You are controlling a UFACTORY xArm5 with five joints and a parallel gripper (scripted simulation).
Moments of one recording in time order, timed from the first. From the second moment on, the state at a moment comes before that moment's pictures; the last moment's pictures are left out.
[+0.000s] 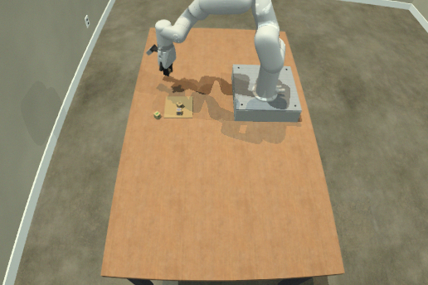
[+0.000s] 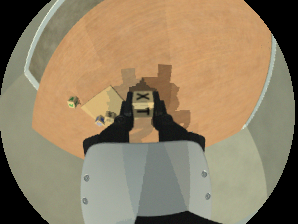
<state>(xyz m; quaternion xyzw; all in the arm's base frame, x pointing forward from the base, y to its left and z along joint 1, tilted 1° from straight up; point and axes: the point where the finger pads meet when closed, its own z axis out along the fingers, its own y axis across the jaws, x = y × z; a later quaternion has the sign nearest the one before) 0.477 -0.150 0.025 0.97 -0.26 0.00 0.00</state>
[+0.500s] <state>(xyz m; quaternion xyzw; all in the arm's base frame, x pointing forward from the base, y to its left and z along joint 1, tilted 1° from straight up) 0.475 -0.148 0.032 0.97 -0.25 0.00 0.00</state>
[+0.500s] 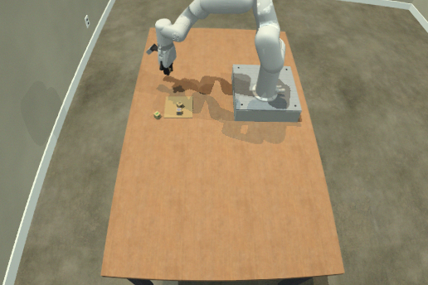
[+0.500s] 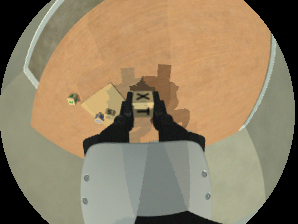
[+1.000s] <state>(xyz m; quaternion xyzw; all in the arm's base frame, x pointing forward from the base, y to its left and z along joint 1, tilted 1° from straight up) 0.469 -0.128 0.034 1.00 -0.08 0.00 0.00</state>
